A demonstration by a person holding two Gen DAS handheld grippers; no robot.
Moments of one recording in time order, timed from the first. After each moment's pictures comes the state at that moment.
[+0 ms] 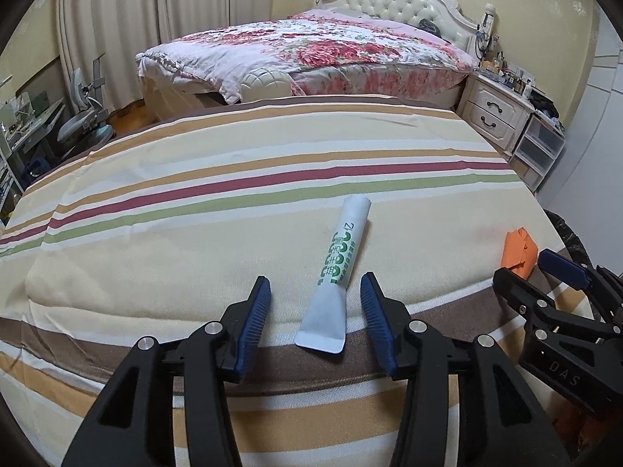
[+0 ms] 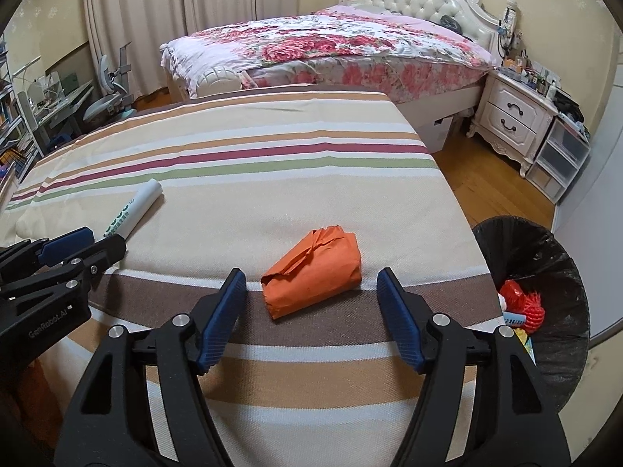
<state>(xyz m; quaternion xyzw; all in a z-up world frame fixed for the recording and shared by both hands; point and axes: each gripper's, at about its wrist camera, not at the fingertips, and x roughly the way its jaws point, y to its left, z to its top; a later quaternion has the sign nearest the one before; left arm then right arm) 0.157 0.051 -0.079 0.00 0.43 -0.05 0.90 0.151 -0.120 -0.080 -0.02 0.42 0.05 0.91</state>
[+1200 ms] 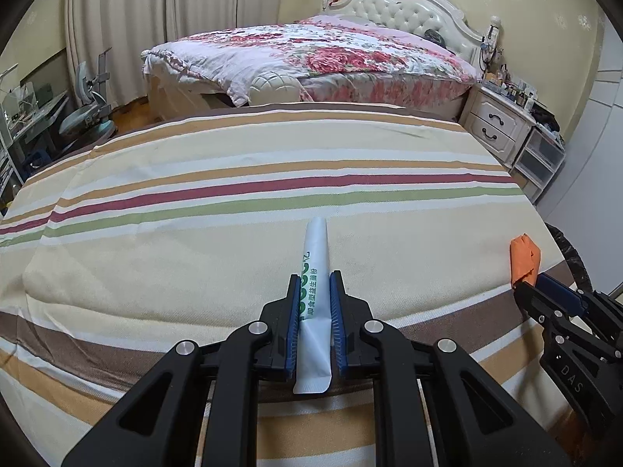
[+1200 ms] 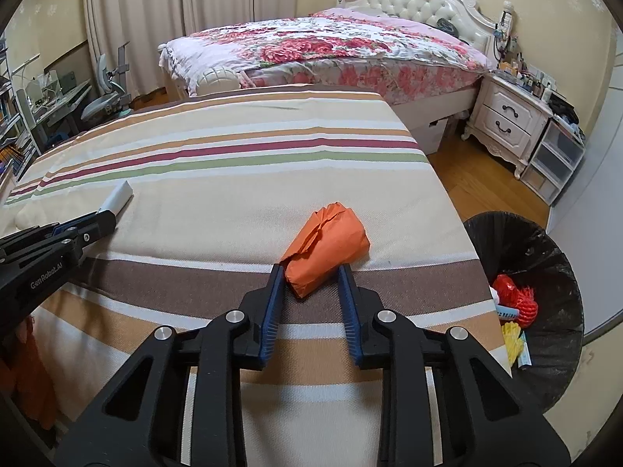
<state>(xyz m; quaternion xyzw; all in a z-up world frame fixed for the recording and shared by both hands) 0.152 0.067 -0.077 -0.02 0.42 -0.05 0.91 0.136 -0.122 -0.083 -0.03 0.41 0.04 0.91</state>
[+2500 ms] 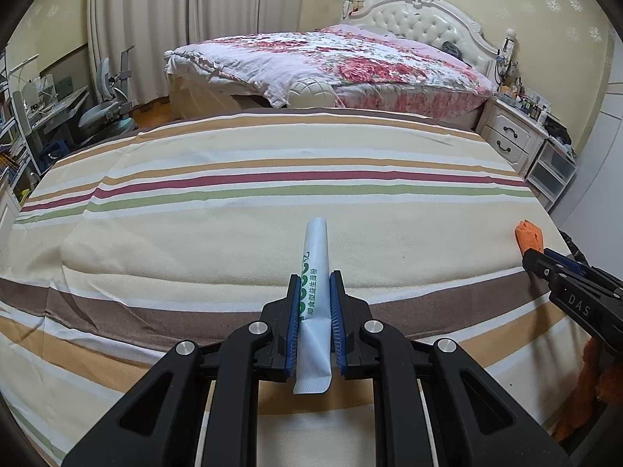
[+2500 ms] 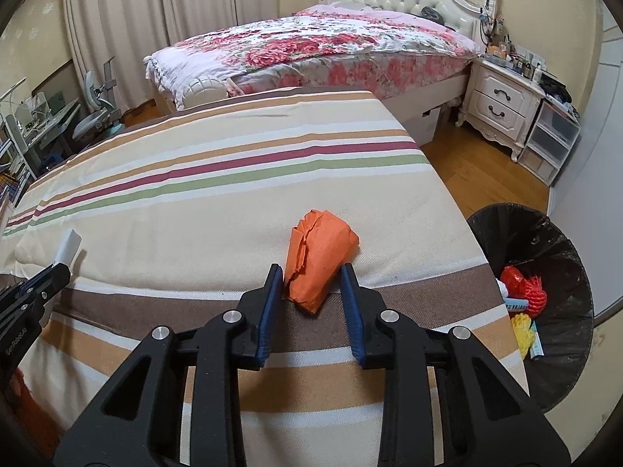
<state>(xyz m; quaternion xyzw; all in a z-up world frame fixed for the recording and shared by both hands) 0.126 0.106 -0.074 -0.03 0.41 -0.02 0.91 0.149 -0.120 -0.082 0.01 0.42 0.03 0.91</state>
